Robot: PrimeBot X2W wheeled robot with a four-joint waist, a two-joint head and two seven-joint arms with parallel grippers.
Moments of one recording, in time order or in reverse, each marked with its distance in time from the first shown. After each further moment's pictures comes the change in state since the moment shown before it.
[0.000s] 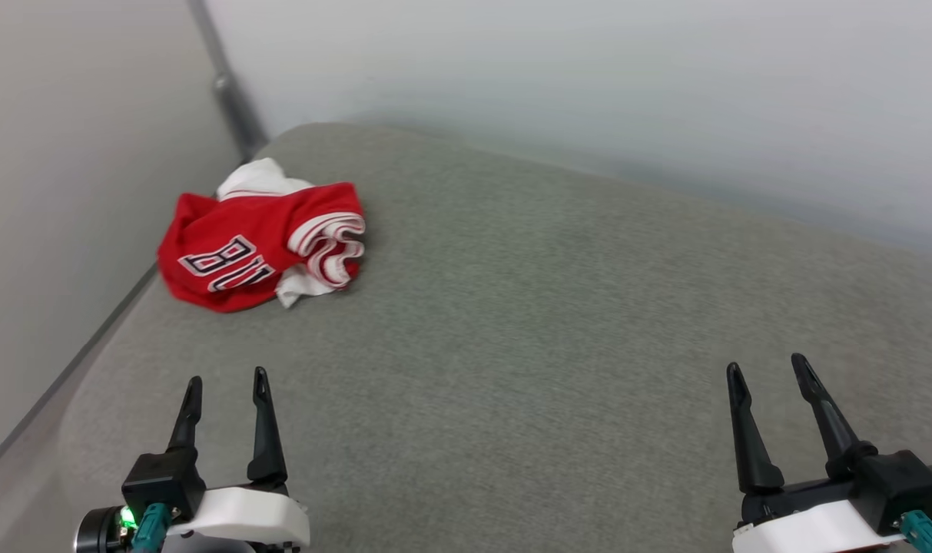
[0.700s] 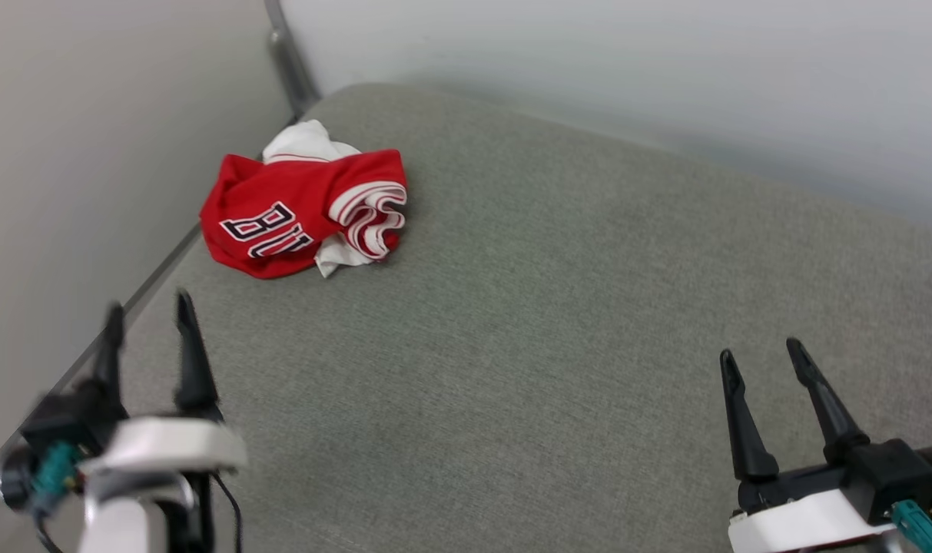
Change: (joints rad) left arm -0.126 0.014 0.139 0.003 -0.026 -0.083 0.000; right arm -0.017 0.000 0.013 -0.013 -0.048 0.000 0.000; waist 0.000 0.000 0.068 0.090
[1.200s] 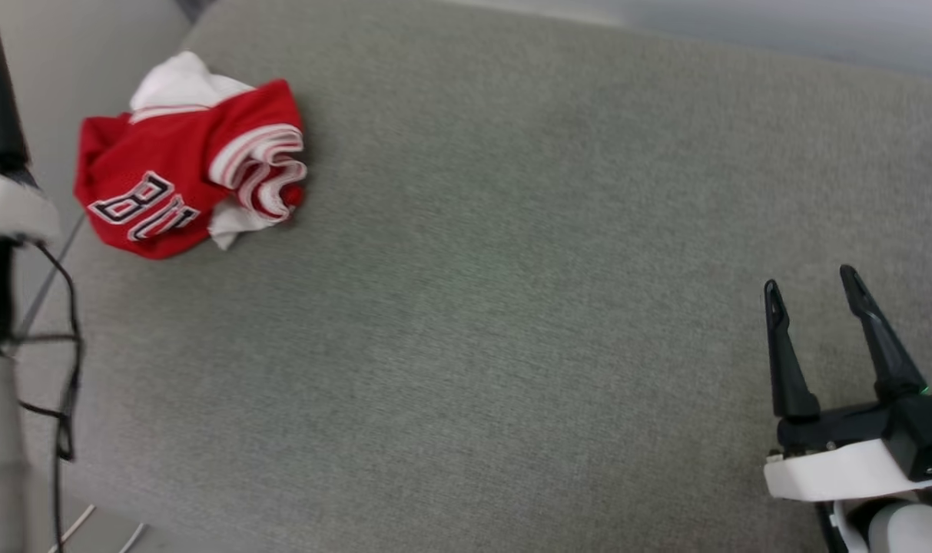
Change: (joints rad) left arm -0.540 0.318 0.043 0.228 -0.072 -0.121 0.116; right arm -0.103 -0.027 -0.053 -0.062 -0.078 0.000 0.000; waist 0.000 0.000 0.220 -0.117
